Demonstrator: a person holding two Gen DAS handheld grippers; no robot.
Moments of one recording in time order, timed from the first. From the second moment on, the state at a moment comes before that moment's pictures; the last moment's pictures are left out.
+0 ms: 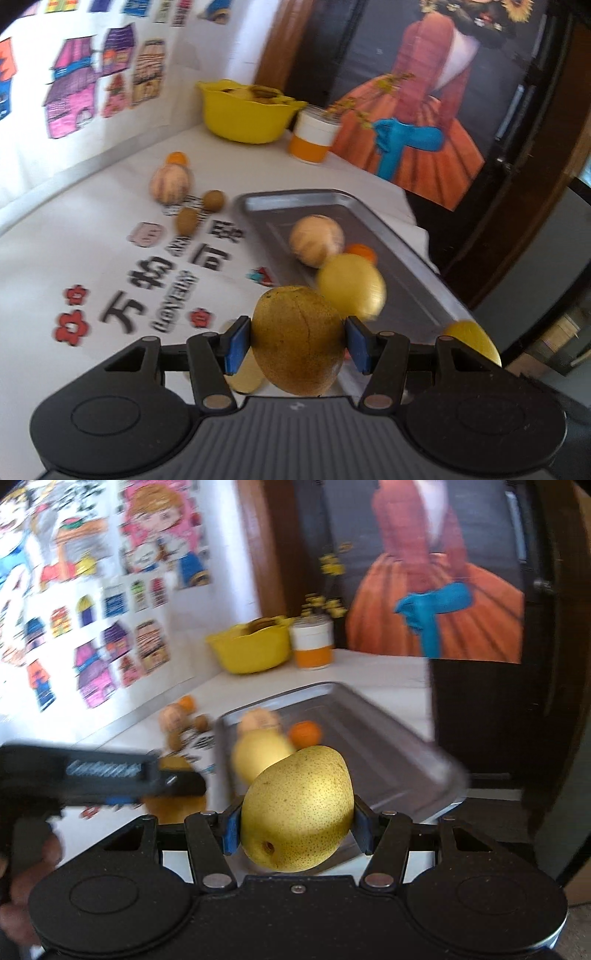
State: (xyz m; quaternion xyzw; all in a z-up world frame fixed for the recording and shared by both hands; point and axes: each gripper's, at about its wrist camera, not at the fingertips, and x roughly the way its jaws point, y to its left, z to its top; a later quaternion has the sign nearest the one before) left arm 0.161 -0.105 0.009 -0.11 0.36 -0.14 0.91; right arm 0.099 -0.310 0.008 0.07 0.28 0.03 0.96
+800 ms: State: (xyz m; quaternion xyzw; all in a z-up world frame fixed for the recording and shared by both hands) left arm 0.151 -0.179 -0.004 -0.04 0.37 -0.21 0.90; right arm 0.181 -0.356 -0.009 0.07 0.31 0.03 0.95
